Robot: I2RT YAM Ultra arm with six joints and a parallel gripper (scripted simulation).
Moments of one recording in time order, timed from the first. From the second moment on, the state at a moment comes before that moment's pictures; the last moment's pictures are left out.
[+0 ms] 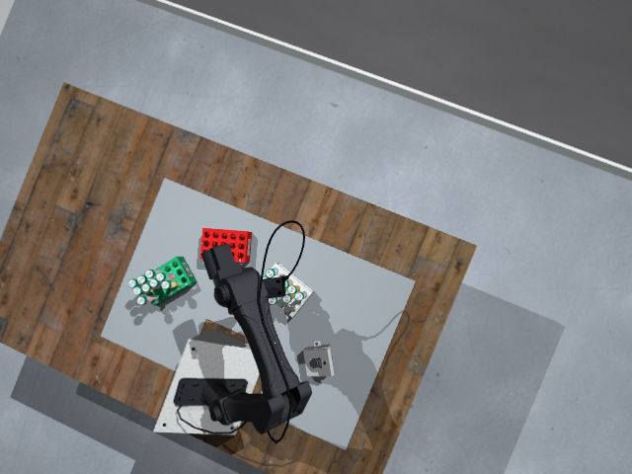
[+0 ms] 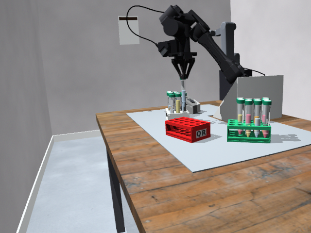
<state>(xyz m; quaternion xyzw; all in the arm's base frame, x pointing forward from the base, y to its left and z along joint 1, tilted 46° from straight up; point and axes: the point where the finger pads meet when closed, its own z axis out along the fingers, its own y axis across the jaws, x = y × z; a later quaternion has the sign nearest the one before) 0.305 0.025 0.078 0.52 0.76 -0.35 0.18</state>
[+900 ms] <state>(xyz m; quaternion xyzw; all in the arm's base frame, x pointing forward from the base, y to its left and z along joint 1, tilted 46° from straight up) 0.304 0.021 0.077 0.52 0.76 -0.34 0.18</state>
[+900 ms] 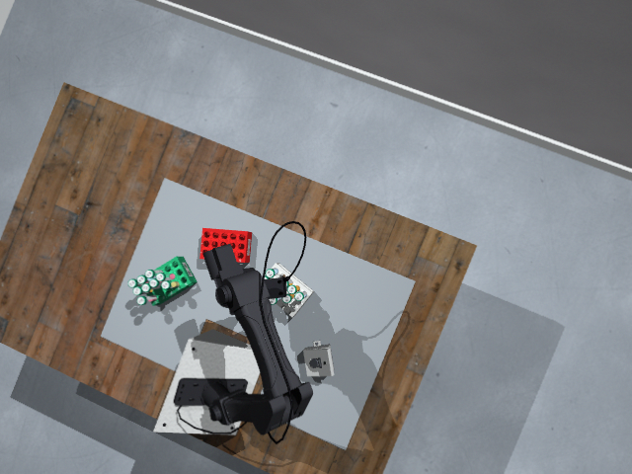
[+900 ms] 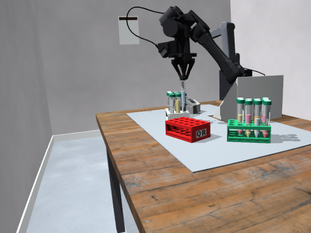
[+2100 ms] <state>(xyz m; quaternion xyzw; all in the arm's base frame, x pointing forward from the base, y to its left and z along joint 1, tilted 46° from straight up) 0.304 0.014 0.068 0.52 0.76 -0.35 0.18</state>
